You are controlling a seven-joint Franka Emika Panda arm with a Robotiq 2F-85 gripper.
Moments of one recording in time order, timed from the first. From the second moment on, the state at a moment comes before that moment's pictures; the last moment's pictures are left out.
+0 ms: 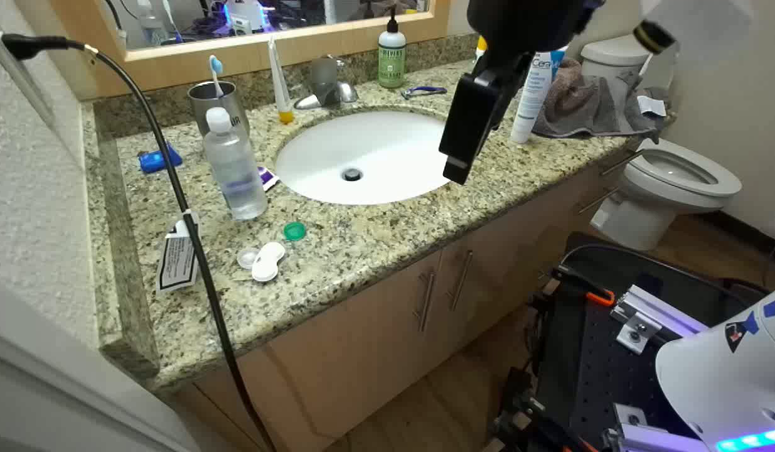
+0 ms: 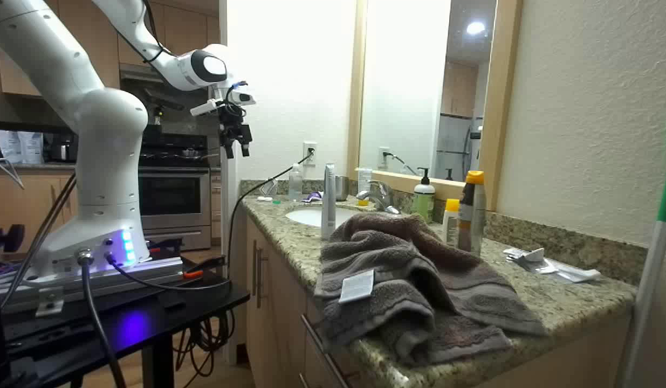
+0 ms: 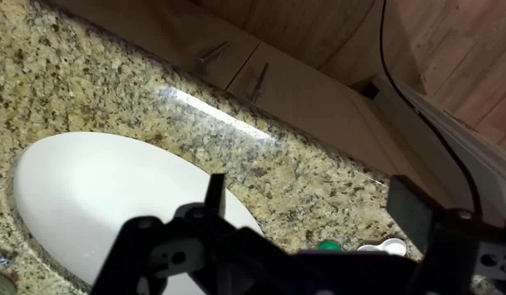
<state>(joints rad) 0.00 -0.64 0.16 -2.76 -0.06 2.24 0.16</state>
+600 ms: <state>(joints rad) -0.14 -0.78 0.04 -2.77 -0.12 2.17 0.28</state>
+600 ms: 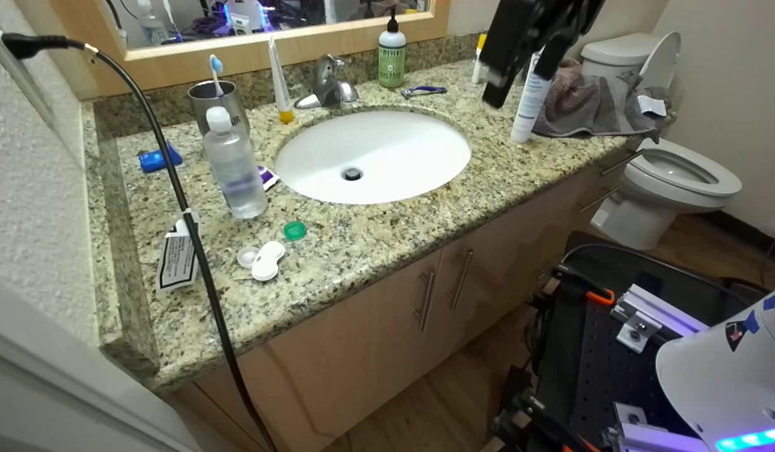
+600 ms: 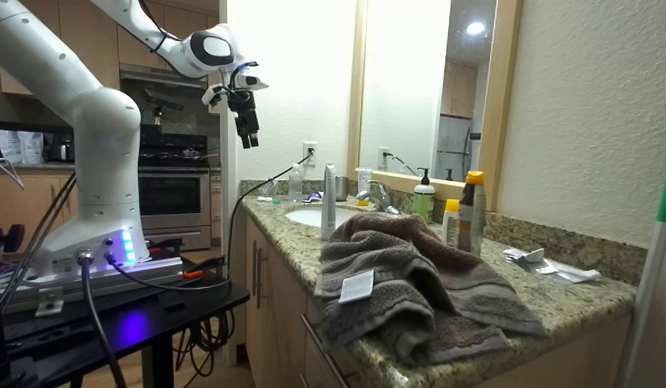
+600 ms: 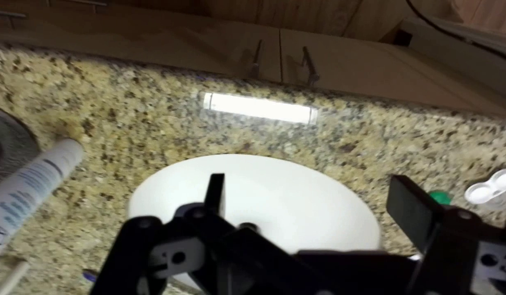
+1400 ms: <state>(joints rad) -0.36 -0.97 -0.14 -2.76 -0.15 2.03 0.30</state>
